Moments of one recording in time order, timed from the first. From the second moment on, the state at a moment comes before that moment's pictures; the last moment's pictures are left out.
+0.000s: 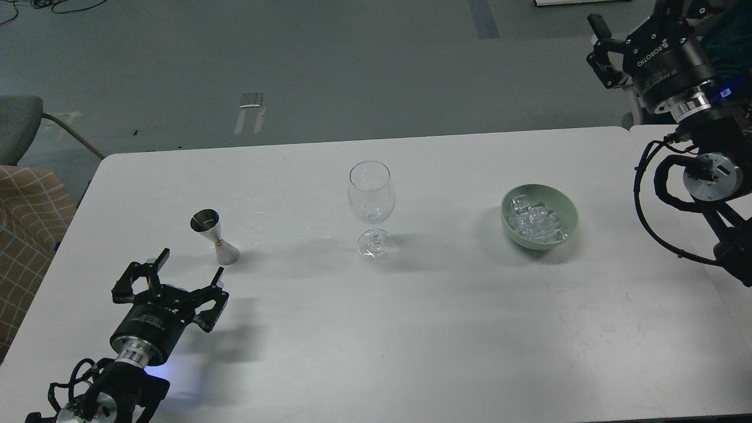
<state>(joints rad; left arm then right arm) 0.22 -0.04 -1.79 -1.50 0.22 -0.13 0.35 0.72 -0.44 1.00 0.91 -0.39 0.32 0.41</state>
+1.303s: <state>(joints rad) 0.00 -0.04 -1.81 -1.23 0.30 -0.15 0.35 0.71 -0.45 0.98 0.91 -0.43 0.32 0.41</state>
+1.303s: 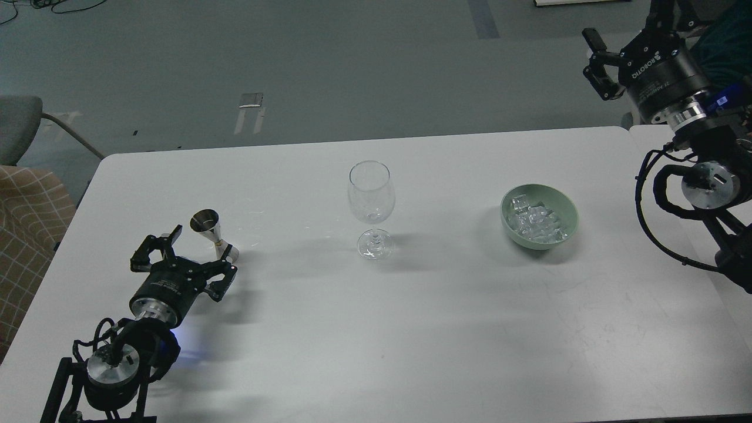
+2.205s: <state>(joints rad) -0.13 -0.04 -1.80 -1.10 0.31 -0.16 0.35 0.70 -0.46 0.98 0.90 -0.43 0.32 0.41</state>
